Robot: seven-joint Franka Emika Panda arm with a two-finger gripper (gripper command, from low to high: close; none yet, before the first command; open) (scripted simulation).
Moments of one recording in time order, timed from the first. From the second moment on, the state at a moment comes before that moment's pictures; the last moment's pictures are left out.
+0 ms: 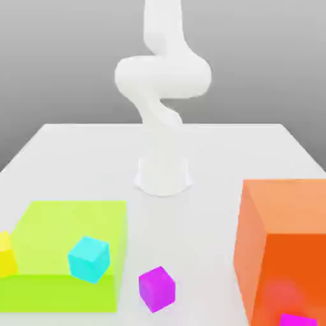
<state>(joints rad) -0.04 -0.71 0.03 -2.33 0.00 2.35 0.89</state>
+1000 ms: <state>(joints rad) -0.17 0.34 0.11 -2.59 -0.17 2.93 1.88</state>
